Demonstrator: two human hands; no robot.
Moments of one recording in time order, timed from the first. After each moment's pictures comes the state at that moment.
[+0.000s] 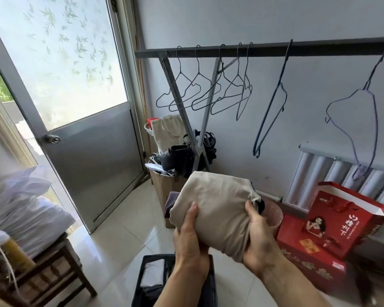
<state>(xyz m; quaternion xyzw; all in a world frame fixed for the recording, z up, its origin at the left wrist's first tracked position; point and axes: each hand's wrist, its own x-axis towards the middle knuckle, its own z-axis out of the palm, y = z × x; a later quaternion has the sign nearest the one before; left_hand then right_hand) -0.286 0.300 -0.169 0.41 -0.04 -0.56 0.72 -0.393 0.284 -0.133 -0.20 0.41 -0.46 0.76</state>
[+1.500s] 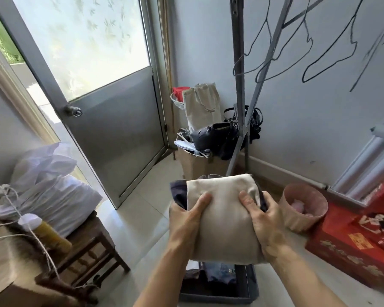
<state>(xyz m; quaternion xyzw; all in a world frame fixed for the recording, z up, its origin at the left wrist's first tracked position) -0.037 0.225 -0.215 0.59 -0.24 -0.43 0.63 -0.188 0.188 -0.211 -0.46 0.51 -0.50 0.53</state>
